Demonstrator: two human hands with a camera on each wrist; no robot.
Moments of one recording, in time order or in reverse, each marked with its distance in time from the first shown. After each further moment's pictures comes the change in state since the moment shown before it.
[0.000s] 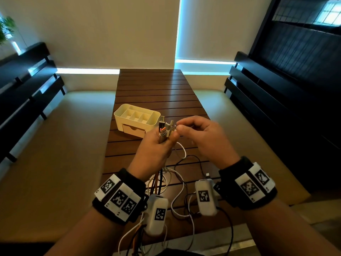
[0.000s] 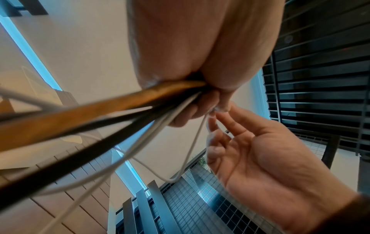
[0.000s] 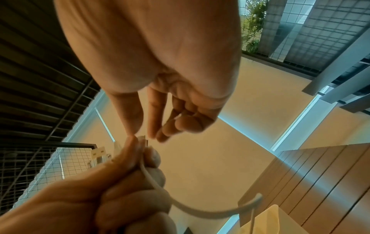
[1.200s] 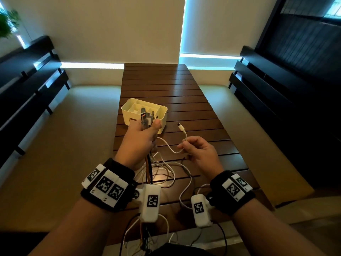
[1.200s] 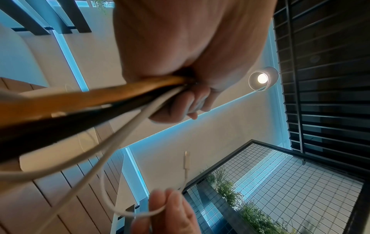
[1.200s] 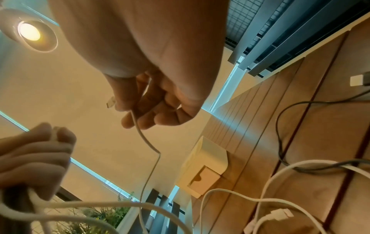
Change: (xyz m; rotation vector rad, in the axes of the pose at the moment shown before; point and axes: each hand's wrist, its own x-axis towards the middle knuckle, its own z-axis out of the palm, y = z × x) left_hand -0.007 0.002 -0.052 -0.185 0.186 -0.290; right_hand -0.025 0.074 0.050 0.399 0.080 0.299
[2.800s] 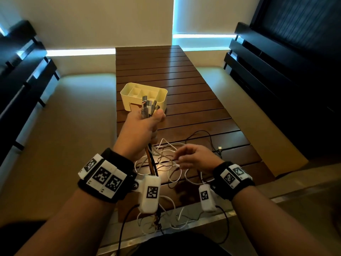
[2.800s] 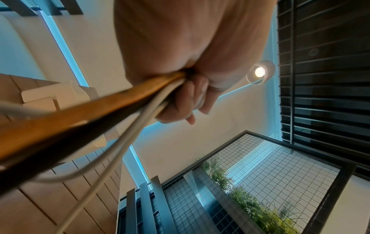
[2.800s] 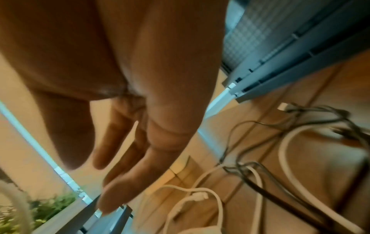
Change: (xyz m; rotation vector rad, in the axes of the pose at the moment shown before) left_hand -0.030 0.000 -0.030 0.046 -0.086 -0.033; right_hand -0.028 0.049 0.008 -0.273 -0.297 0.383
